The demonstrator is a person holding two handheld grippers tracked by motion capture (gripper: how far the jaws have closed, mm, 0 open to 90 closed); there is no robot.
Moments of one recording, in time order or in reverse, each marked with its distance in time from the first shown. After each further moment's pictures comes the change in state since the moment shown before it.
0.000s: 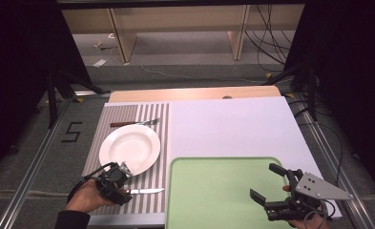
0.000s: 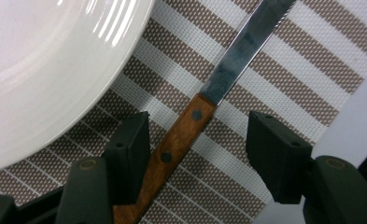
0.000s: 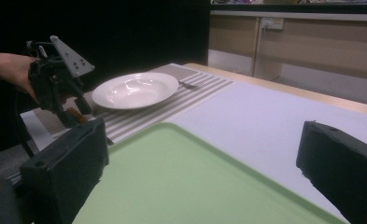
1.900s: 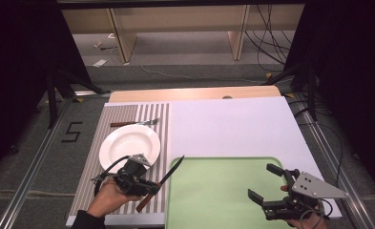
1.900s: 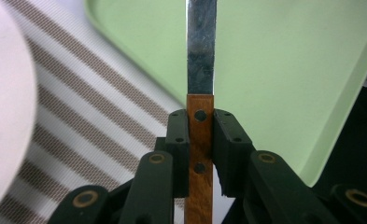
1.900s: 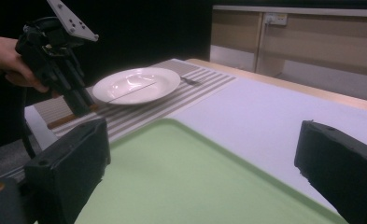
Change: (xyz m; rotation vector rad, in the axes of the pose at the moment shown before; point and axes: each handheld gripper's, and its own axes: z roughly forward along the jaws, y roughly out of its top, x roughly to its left) left arm -0.047 0.051 -0.033 -0.283 -0.280 -0.070; right arm 0.000 -0.001 0.004 0.019 0.006 -0.008
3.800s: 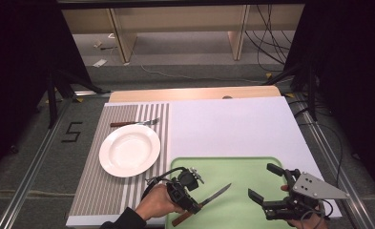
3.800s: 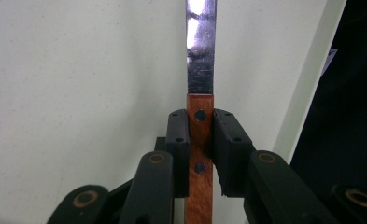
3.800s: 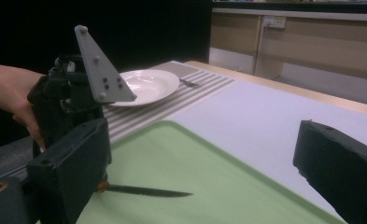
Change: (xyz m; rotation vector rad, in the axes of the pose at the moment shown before) left arm -0.064 0.055 0.094 0.248 -0.155 0.134; right arm 0.001 0.001 -0.001 -0.011 -0.003 -0.008
